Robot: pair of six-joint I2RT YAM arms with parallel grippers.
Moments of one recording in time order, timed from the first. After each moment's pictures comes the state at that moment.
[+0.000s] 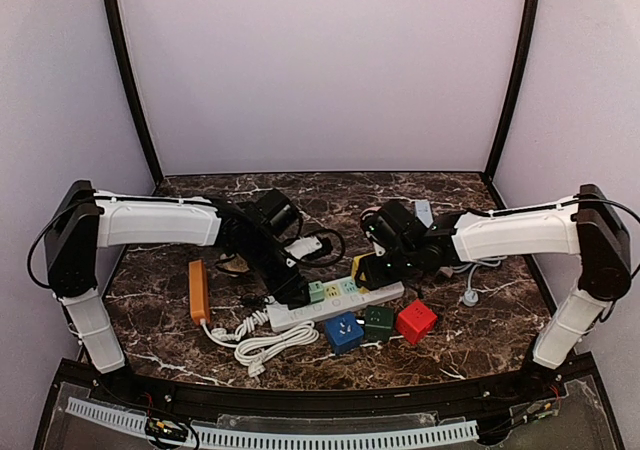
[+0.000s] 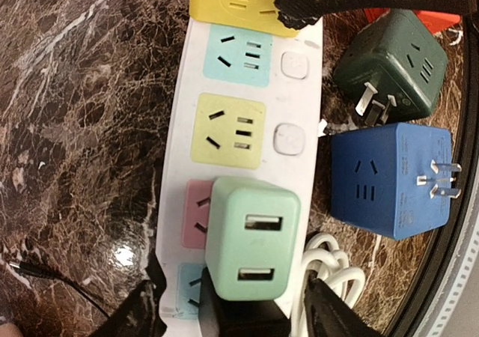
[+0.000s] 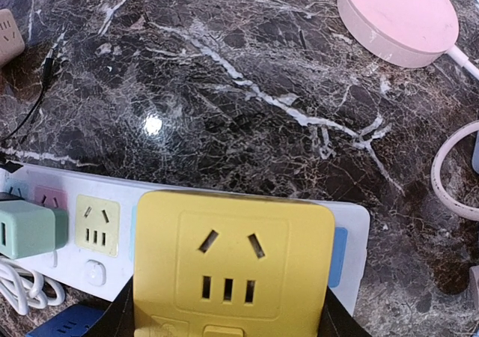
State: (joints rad) left arm -0.86 1.80 1.27 -0.64 0.27 0.15; right arm 0.92 1.65 1.05 -0.41 0.17 0.47
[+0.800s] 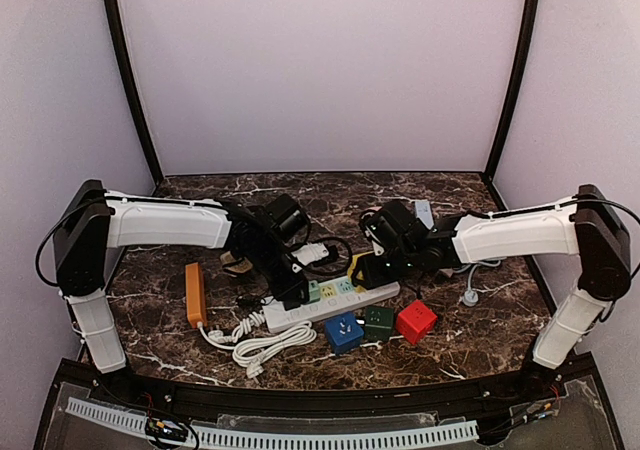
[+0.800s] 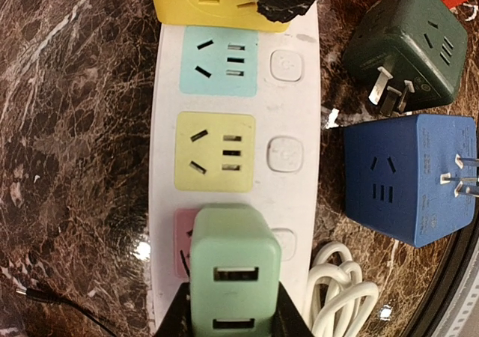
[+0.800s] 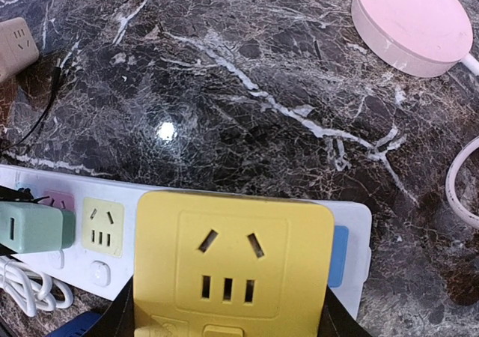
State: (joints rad) left arm -0.89 1.85 1.31 -0.66 0.22 0.21; right arm 0.92 1.66 1.03 -0.34 0.14 0.47
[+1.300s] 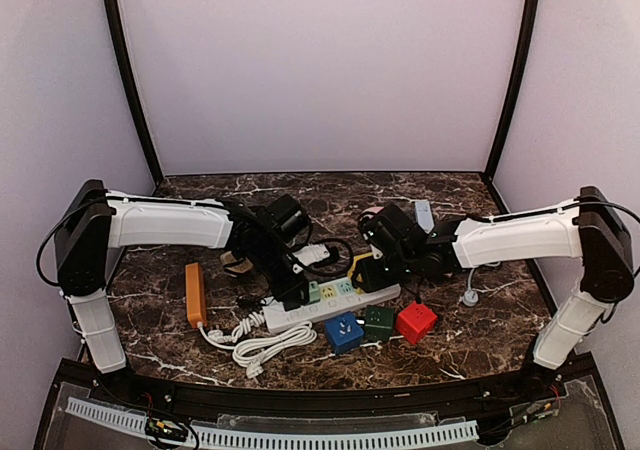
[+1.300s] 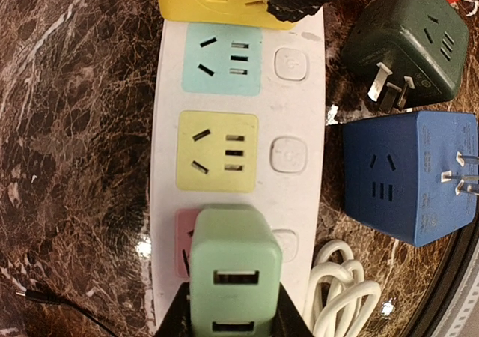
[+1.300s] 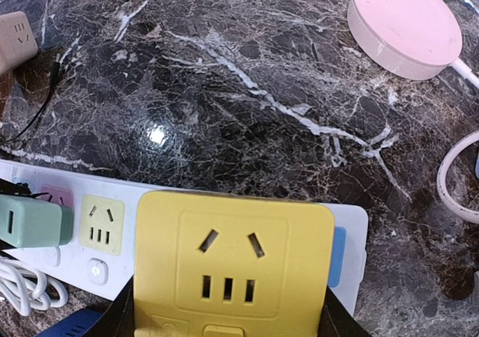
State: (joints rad) left arm -0.89 1.85 1.32 -0.67 0.21 0.21; right arm 0.95 1.64 1.01 -0.33 0.19 0.47
